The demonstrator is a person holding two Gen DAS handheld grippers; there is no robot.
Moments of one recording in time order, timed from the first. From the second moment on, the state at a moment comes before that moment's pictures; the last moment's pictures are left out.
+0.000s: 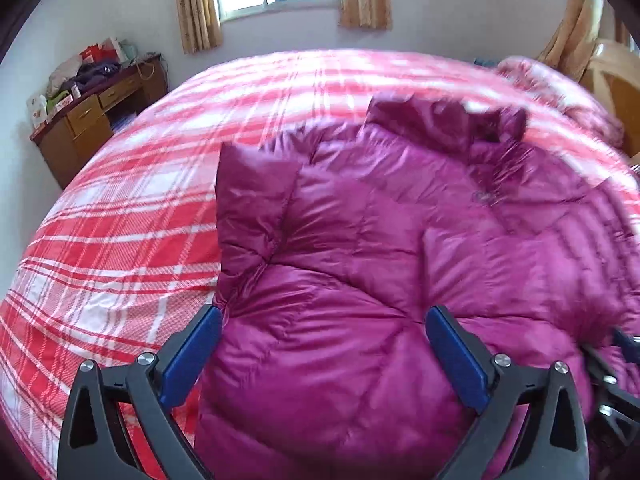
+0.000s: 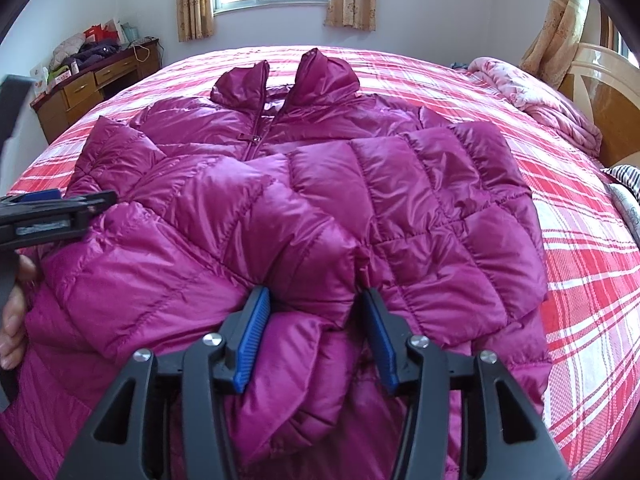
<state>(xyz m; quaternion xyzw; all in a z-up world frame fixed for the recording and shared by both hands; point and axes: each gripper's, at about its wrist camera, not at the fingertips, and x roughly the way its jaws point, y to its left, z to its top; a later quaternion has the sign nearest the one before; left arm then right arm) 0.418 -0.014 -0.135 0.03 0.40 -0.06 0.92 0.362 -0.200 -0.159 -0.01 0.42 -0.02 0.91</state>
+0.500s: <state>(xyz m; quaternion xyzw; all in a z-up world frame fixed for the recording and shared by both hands) 0.418 -0.016 -0.162 0.05 0.42 -0.05 0.90 0.361 -0.201 -0.158 0.00 0.42 -0.01 0.91</state>
